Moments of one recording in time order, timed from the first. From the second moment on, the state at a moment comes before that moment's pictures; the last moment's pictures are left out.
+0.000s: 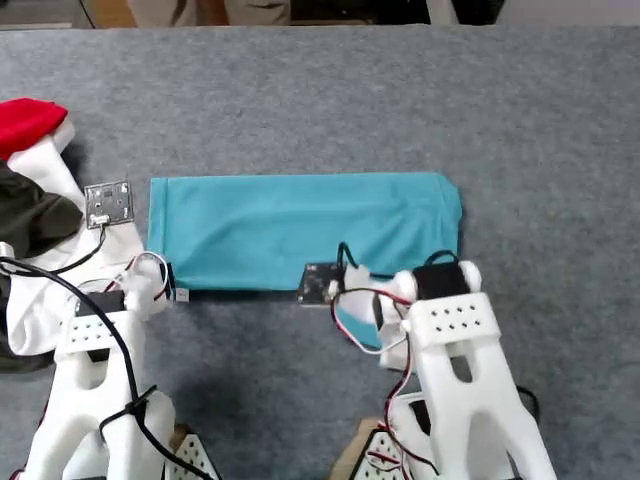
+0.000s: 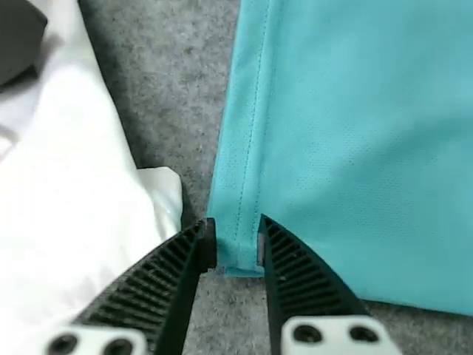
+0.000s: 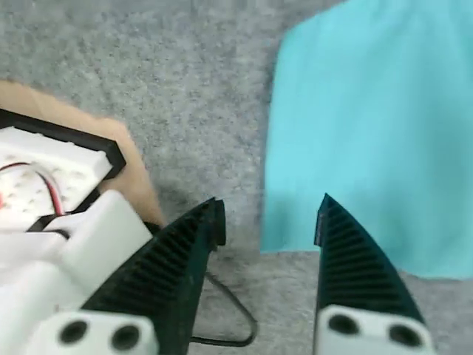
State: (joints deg) left arm -12.9 -42.7 72.4 33.9 -8.5; right arm -12.7 -42.0 59.8 85.1 60.1
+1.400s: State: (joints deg) left arm -12.9 -42.7 73.1 33.9 -8.6; right arm -9.1 -21.0 63.2 56.7 60.3
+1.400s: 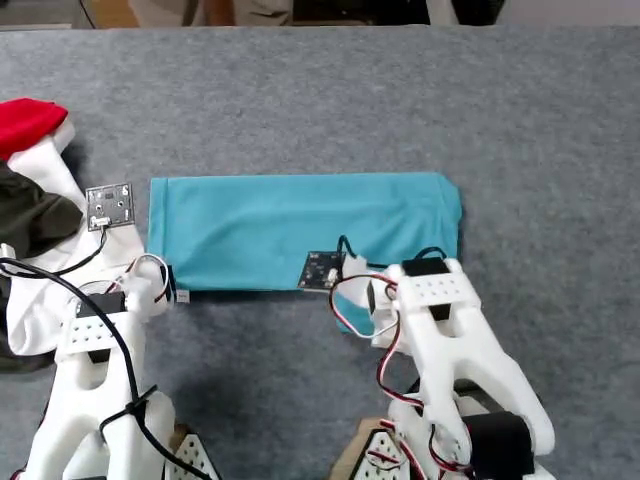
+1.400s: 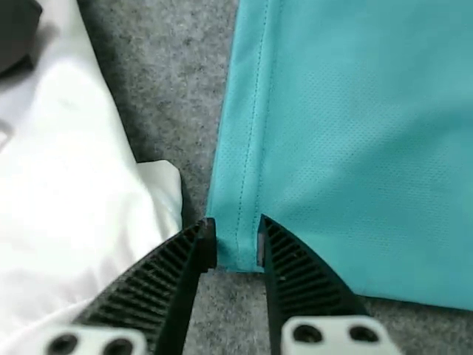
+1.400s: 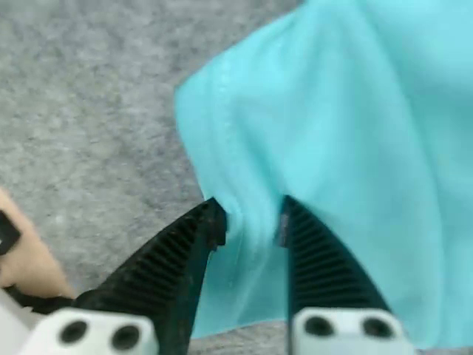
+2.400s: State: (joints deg) left arm -12.9 -42.7 73.1 33.9 -8.6; right arm -7.9 3.8 14.7 73.3 60.3
